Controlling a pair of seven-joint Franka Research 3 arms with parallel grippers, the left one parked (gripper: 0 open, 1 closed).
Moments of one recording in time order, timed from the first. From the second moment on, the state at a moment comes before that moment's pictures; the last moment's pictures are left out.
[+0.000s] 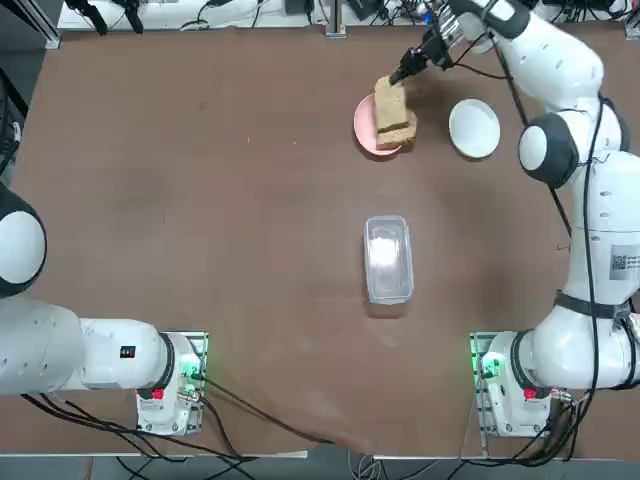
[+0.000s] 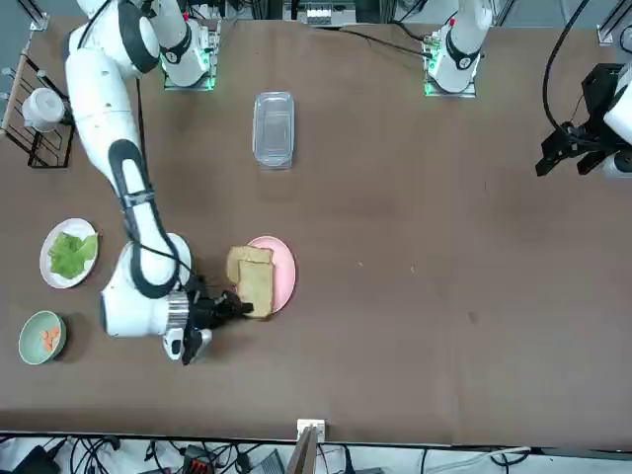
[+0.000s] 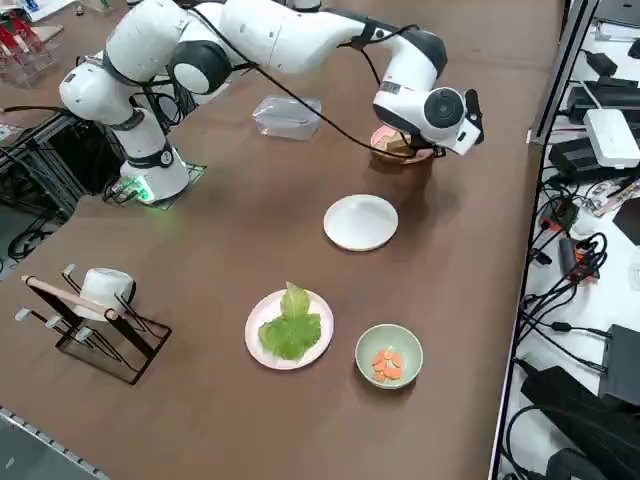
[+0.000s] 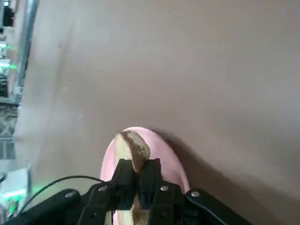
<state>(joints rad) 0.04 1.05 0.20 -1.02 0.72 1.89 -0.63</state>
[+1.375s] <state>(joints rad) -0.14 0.84 0.19 -0.99 0.45 1.76 -0.35</state>
